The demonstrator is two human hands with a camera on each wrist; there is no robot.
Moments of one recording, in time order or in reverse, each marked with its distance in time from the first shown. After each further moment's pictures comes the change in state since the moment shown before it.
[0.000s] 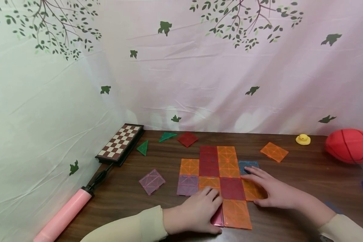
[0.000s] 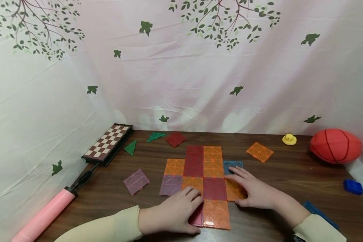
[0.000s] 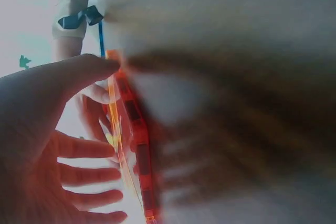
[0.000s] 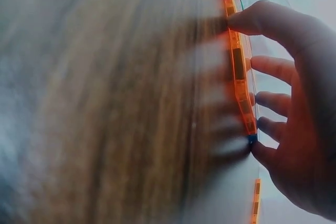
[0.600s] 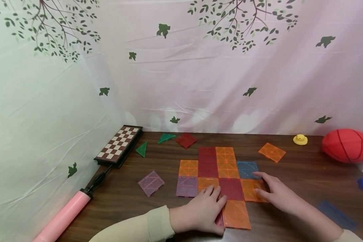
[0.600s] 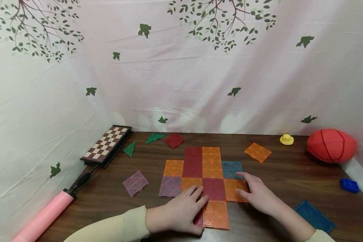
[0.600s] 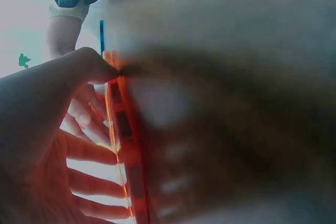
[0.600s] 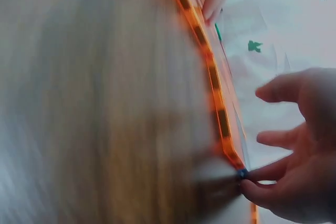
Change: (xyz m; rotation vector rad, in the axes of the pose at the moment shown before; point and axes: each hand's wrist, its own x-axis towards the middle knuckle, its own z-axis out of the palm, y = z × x) left_hand 0.015 0.002 0.004 -0.082 -0.144 -0.050; right_hand -0.012 -0.026 0.001 0.098 0.166 0.334
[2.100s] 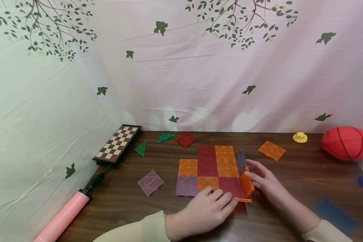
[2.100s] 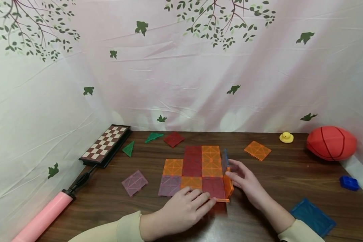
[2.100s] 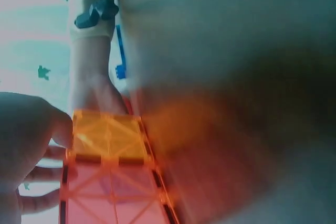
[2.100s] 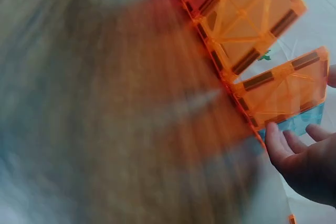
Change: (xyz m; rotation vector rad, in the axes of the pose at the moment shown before) left_hand -0.011 0.017 -0.014 0.498 0.599 0.203; right_hand 0.023 -0.016 0.014 0.806 0.041 0.103
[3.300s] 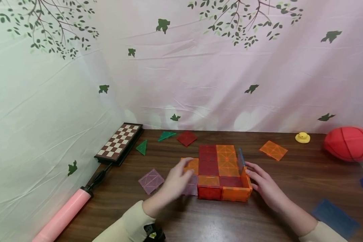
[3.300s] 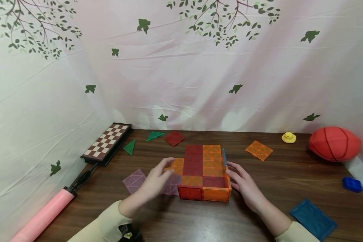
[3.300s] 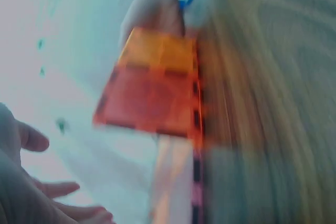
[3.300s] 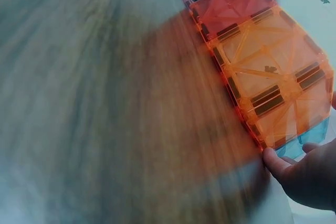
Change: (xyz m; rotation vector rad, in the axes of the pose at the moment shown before) left_hand -0.040 -0.065 0.005 -1.140 0.030 -1.084; right_hand -0.001 0.000 0.016 0.074 -0.038 0.070
